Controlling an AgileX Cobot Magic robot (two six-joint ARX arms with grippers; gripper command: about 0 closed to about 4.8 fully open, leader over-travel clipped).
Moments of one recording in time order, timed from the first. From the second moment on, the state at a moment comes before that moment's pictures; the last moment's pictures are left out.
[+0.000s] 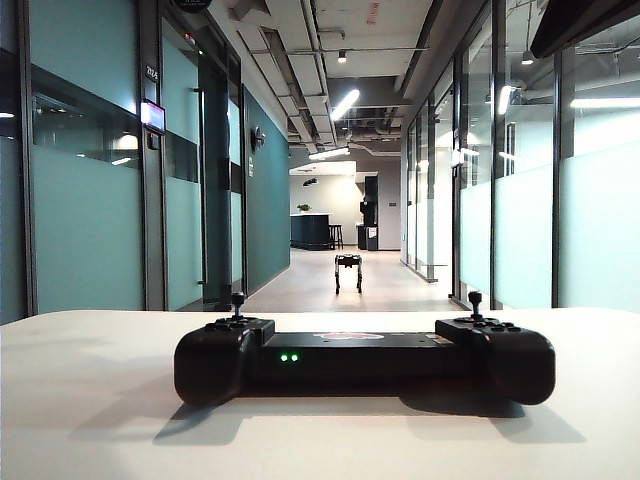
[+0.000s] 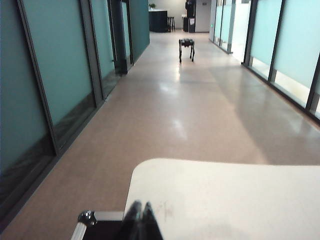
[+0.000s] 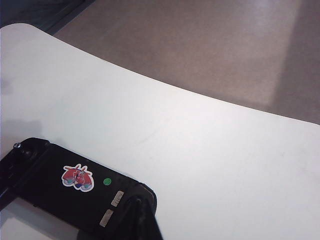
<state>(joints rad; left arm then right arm) 0.01 0.00 0.00 0.07 0.02 0.03 0.67 0.80 0.80 -0.51 0.29 0.10</state>
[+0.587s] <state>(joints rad) 0.01 0.00 0.00 0.05 0.02 0.03 0.67 0.79 0.78 -0.51 0.29 0.10</state>
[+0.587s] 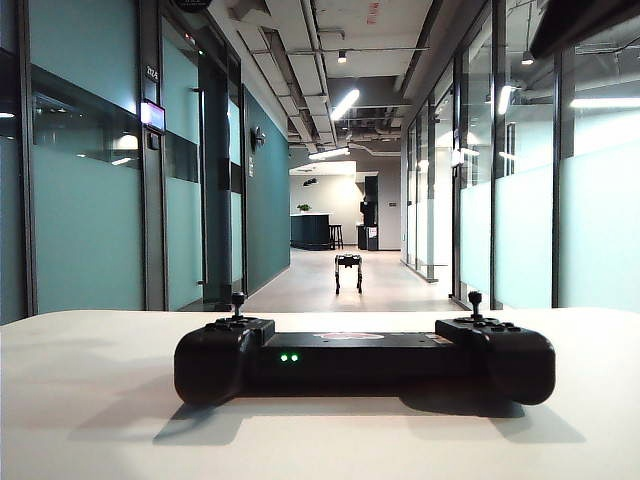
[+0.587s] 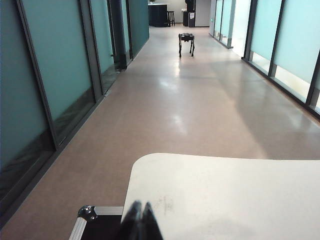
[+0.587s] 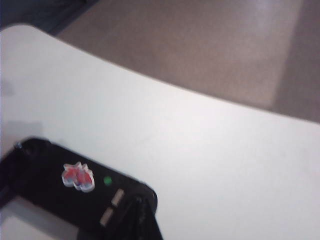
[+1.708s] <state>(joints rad) 0.01 0.00 0.00 0.05 0.02 0.04 0.00 0.07 0.10 -0.01 0.05 -0.03</state>
